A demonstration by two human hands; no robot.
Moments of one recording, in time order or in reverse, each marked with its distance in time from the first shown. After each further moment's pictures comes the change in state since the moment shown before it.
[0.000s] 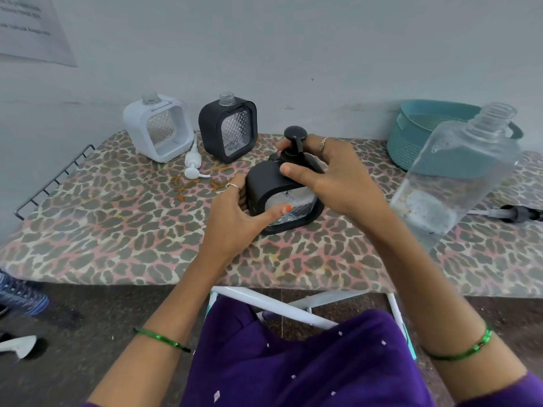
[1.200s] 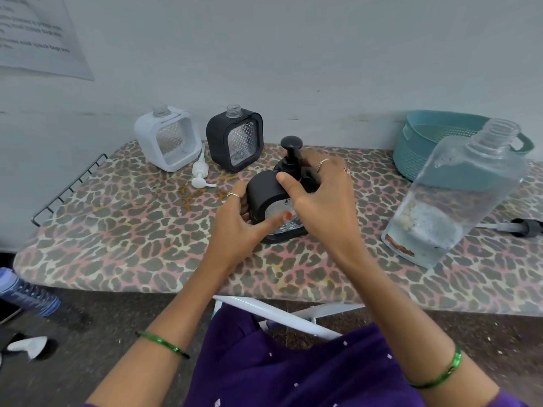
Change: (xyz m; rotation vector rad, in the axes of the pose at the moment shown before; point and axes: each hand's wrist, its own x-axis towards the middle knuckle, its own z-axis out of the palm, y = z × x) left_hand 0.000 0.007 -0.002 -0.084 -0.011 -0.014; right_hand -0.005 0.005 0.034 -0.068 0.332 0.069
